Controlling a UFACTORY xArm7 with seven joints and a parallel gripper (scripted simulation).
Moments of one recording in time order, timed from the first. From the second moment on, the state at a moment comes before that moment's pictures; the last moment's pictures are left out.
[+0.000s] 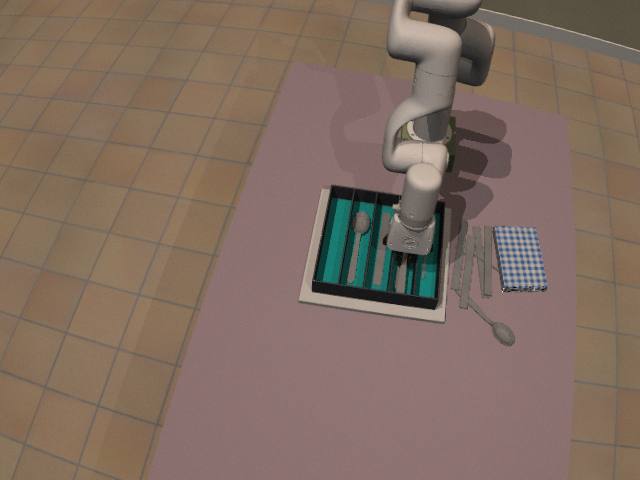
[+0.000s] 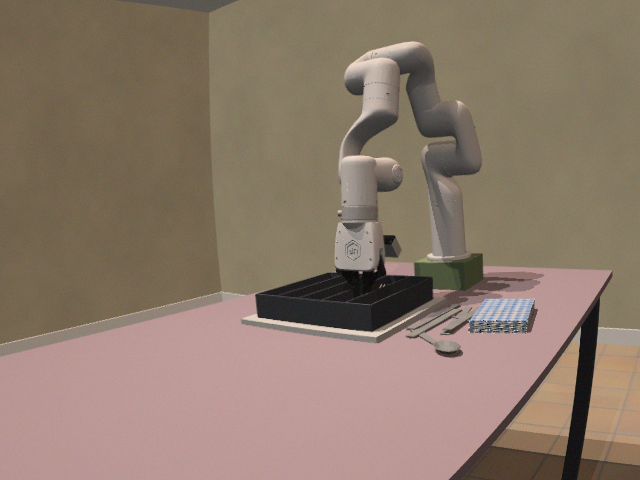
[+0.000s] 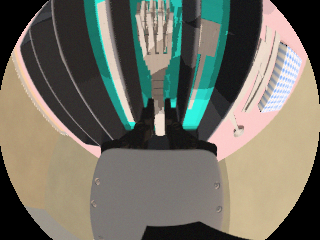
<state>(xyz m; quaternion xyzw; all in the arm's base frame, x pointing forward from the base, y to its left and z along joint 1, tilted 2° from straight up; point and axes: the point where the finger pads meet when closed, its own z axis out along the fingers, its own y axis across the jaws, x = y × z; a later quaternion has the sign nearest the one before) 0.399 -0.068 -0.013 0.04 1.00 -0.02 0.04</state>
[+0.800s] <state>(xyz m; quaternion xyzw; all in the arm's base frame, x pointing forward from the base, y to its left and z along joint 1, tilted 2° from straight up) 0.399 -0.068 -0.013 0.04 1.00 -0.01 0.04</state>
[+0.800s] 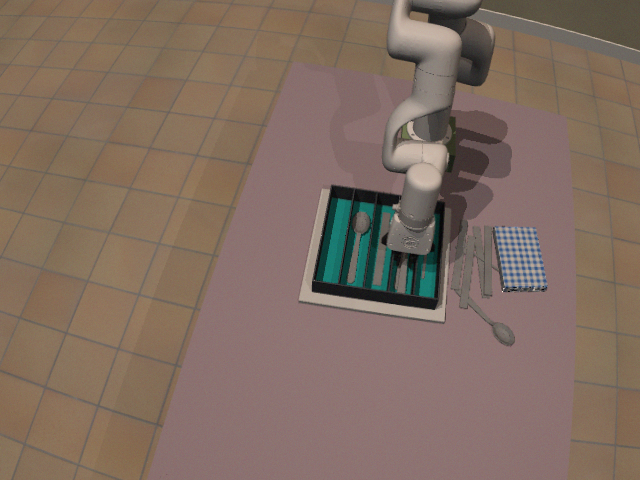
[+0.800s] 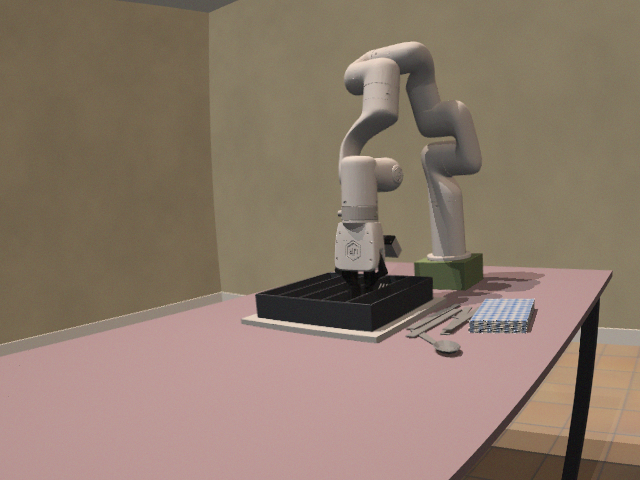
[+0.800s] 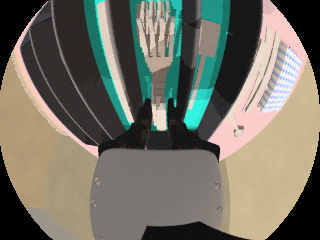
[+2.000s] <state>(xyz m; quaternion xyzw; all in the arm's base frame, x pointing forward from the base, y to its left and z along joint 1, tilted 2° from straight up) 0.399 -0.068 -0.010 0.04 1.00 -0.02 0.04</state>
